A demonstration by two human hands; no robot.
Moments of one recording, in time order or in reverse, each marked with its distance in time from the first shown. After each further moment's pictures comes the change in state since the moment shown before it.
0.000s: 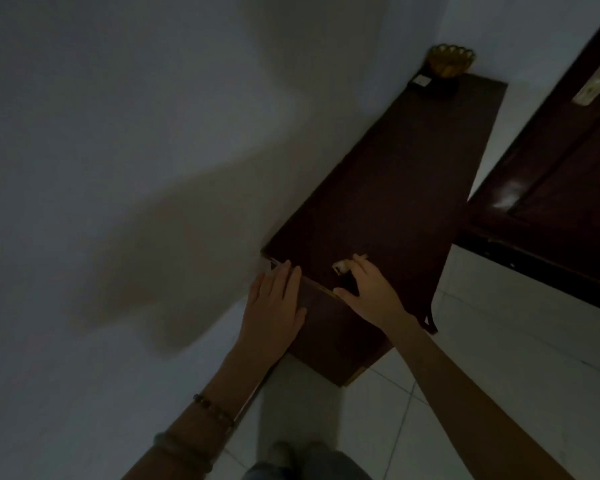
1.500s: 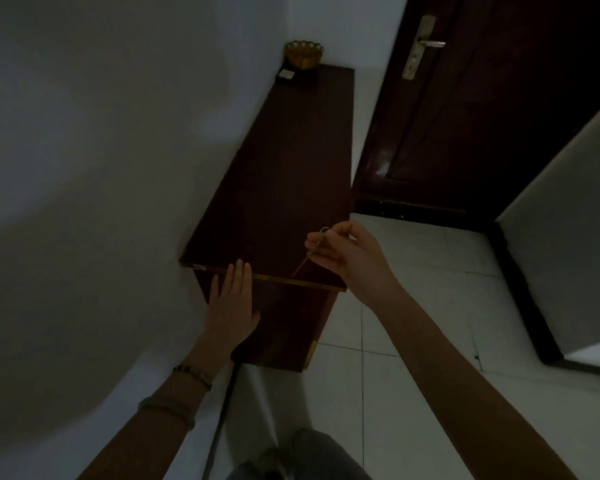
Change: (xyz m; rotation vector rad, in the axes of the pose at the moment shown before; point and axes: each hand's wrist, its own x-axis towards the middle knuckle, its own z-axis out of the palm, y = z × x) left_hand 0.026 -0.013 0.086 0.104 -0.219 0.221; right_hand -0.103 -0.057 -0.083 1.380 0.447 0.262
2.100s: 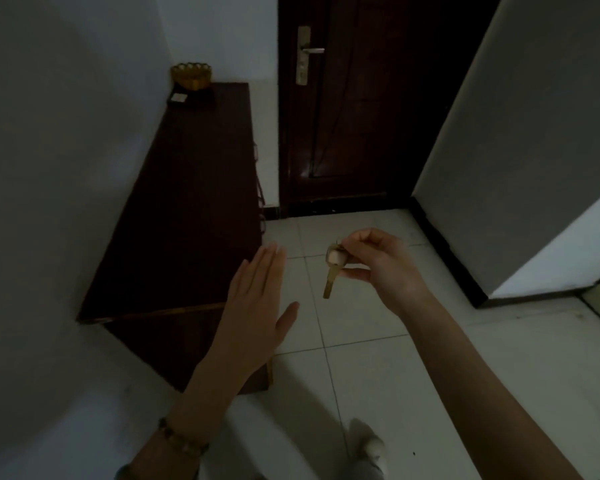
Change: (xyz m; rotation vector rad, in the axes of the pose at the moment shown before) left_hand -0.028 0.166 -0.112 -0.373 0.287 0.560; right_hand -0.091 -0.065 -0.114 -0.224 0.388 -0.096
